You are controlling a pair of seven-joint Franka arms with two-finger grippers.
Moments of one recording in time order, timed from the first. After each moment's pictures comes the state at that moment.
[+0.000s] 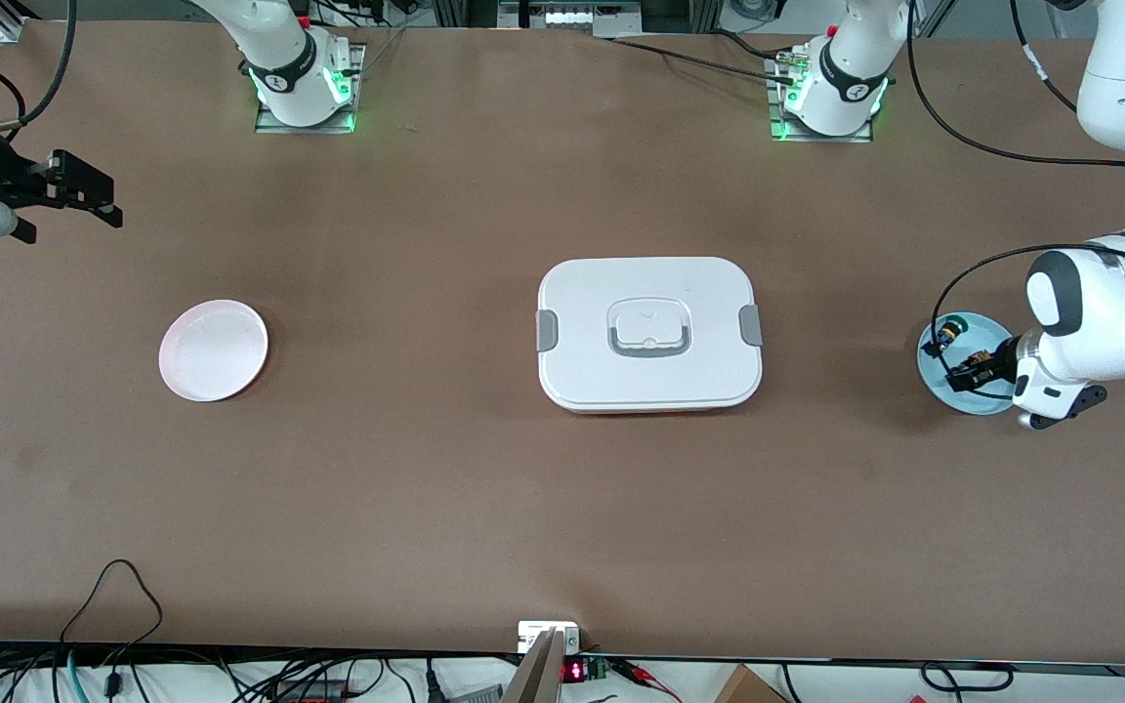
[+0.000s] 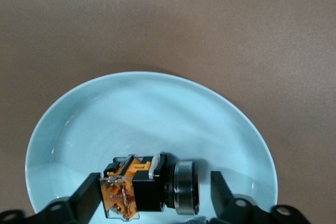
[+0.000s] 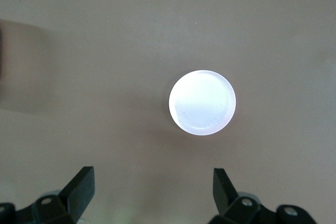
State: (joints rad) left arm 0.25 0.58 0.05 -1.92 0.04 2.31 -0.20; right arm 0.13 -0.02 -0.12 -1.62 0.02 1.57 -0.19
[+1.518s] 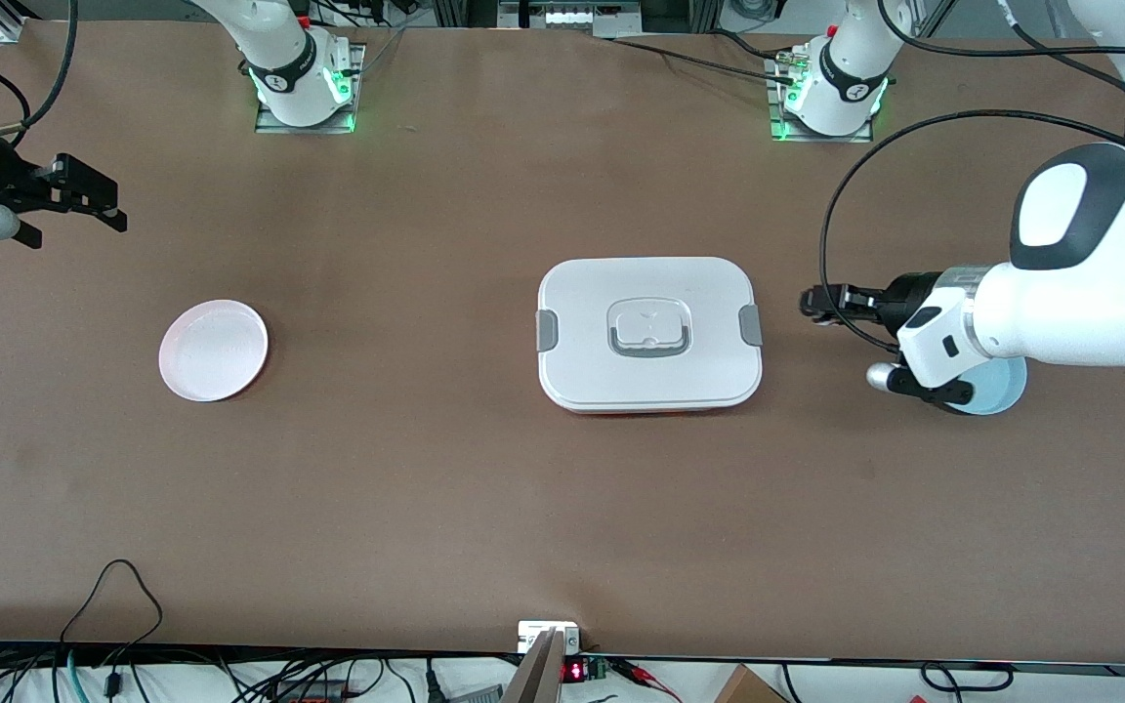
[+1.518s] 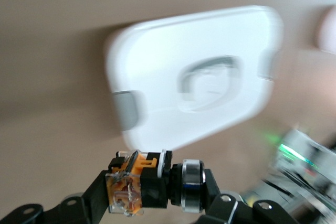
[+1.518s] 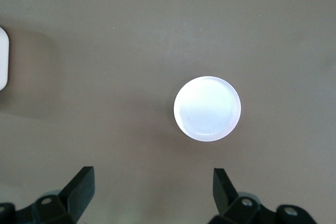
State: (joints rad) left arm 0.23 0.43 -0.43 -1.44 -0.44 1.53 0.05; right arm 0.13 -0.01 -0.12 -1.61 0.05 1.59 -0.19
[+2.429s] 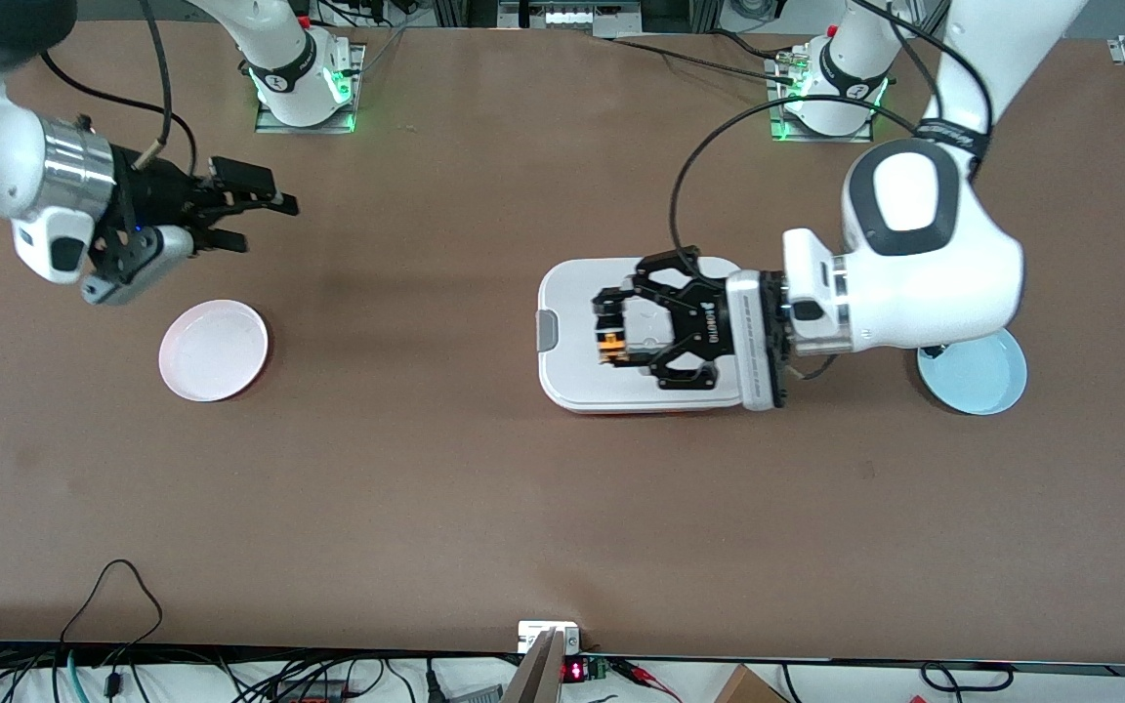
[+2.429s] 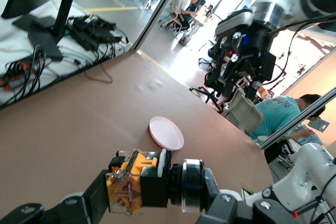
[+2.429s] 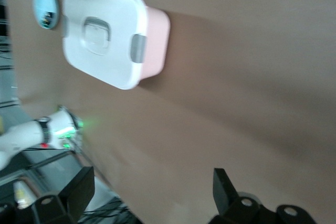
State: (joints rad) left arm 0.01 0.50 -0.53 -1.45 -1.10 2.17 1.09; right arm 0.22 0.15 -0.10 -1.60 0.65 1.51 -0.20
